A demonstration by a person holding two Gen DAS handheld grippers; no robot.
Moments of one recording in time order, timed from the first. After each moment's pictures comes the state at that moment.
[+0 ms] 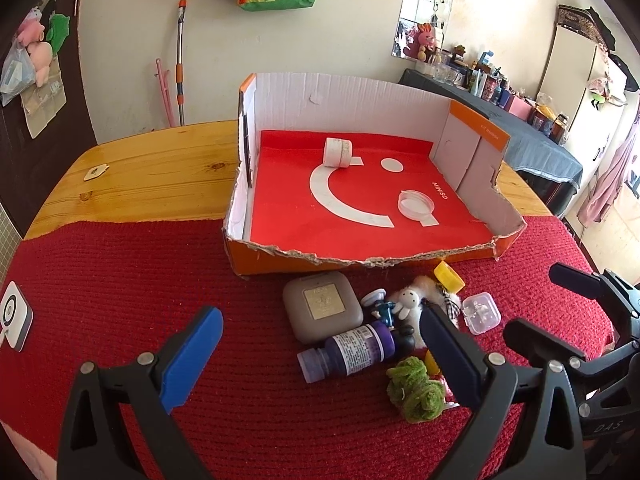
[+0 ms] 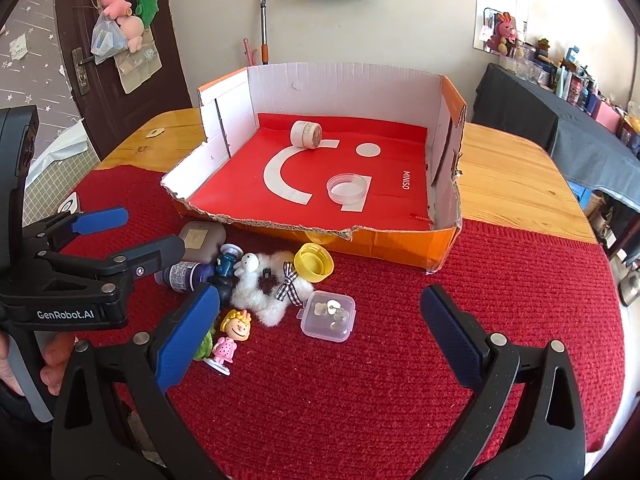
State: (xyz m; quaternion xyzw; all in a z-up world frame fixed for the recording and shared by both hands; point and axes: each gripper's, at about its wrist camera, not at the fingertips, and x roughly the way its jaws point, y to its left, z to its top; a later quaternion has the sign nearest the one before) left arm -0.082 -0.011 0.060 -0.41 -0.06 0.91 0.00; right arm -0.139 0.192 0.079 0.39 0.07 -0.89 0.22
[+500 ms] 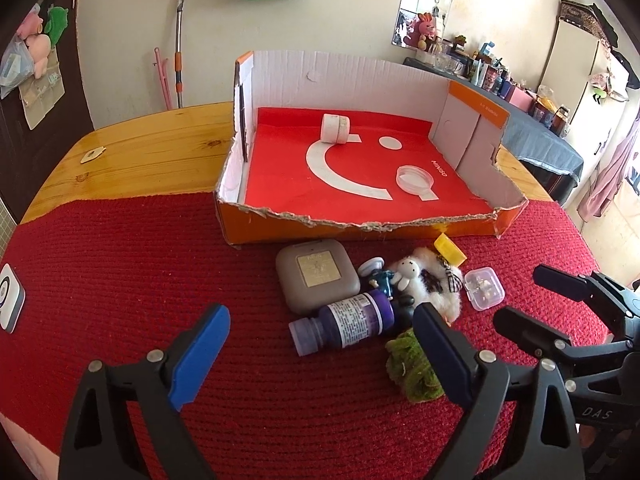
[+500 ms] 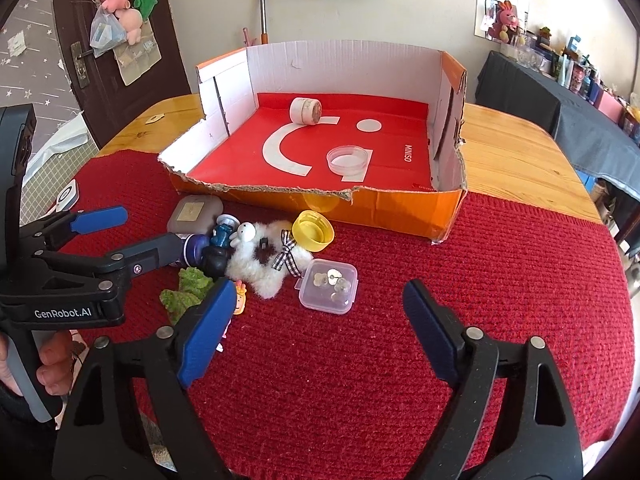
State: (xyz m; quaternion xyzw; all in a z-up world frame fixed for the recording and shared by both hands) left arm -0.073 -0.007 0.044 -0.43 -0.06 0.90 0.01; right arm -0.133 0.197 0.060 0.41 0.07 -0.88 0.22
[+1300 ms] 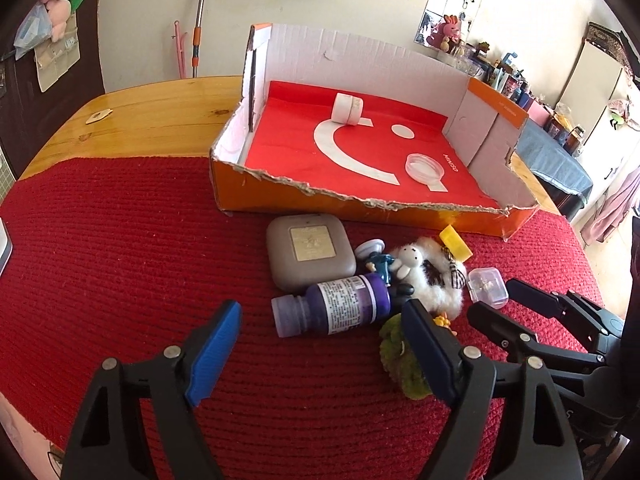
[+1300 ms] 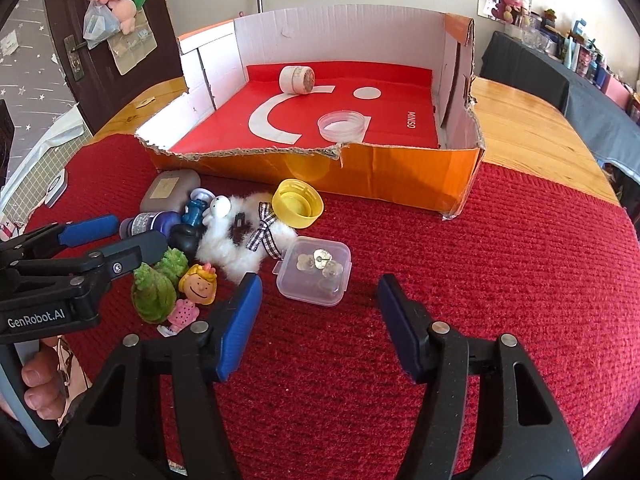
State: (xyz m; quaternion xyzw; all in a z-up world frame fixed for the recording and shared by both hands) left arm -0.074 -0.002 0.027 -0.44 -0.11 0.89 -0.02; right arm -0.149 0.199 0.031 0.44 0.07 -0.87 0.23
